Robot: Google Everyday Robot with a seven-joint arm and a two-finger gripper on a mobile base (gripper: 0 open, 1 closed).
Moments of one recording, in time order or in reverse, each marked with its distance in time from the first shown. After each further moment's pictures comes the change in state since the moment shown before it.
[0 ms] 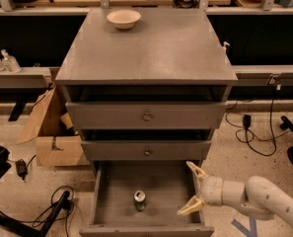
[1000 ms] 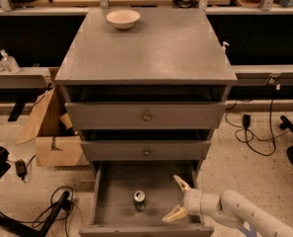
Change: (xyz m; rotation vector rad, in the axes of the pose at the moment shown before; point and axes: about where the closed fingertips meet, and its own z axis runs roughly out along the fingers) arm 0.123 0.015 0.097 -0.001 -0.008 0.100
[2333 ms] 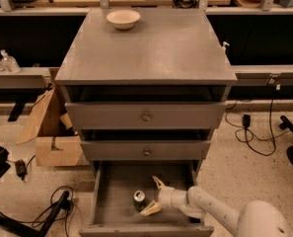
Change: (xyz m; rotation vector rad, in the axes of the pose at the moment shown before) arm 0.085 -0.026 0.152 -0.015 0.035 0.026
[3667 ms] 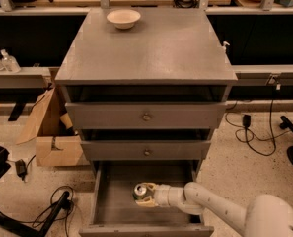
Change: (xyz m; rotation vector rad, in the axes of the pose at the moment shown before) arm -0.038 0.022 0.005 -0.067 0.003 -0.054
